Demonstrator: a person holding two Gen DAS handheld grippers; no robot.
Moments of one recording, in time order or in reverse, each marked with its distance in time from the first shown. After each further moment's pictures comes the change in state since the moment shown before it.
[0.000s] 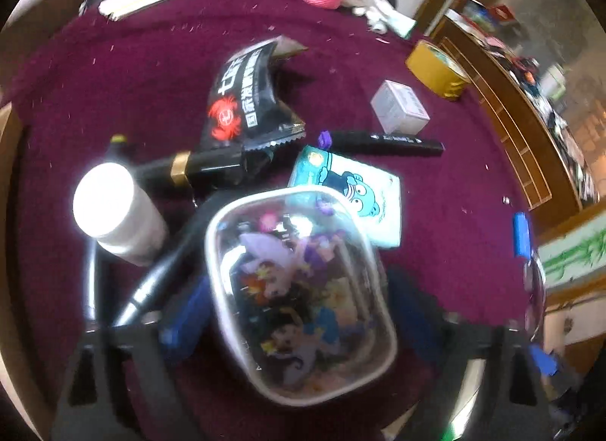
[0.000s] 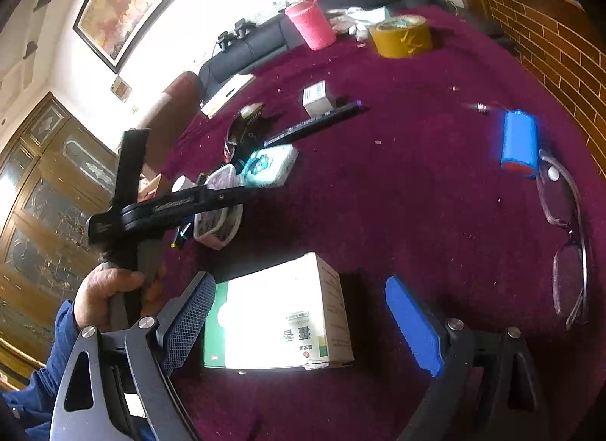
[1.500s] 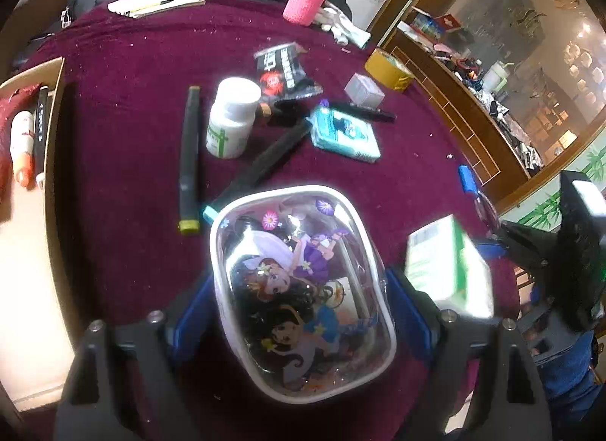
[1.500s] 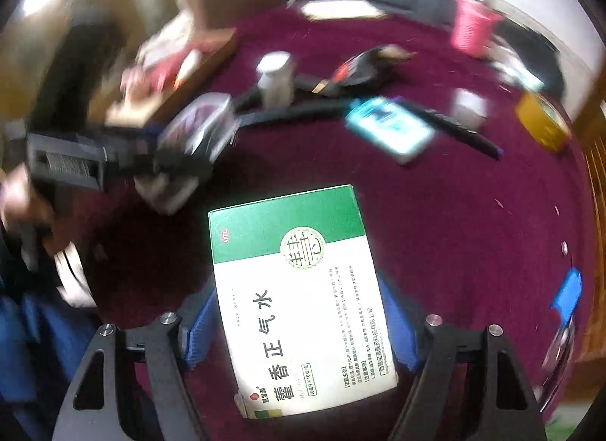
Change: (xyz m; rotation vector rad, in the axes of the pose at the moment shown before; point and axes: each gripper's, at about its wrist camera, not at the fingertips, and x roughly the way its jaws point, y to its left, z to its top) left arm -0.074 0.062 -0.081 0.044 -0.070 -0.184; right arm 0.058 0.097 0.005 -0.585 0.237 -0.106
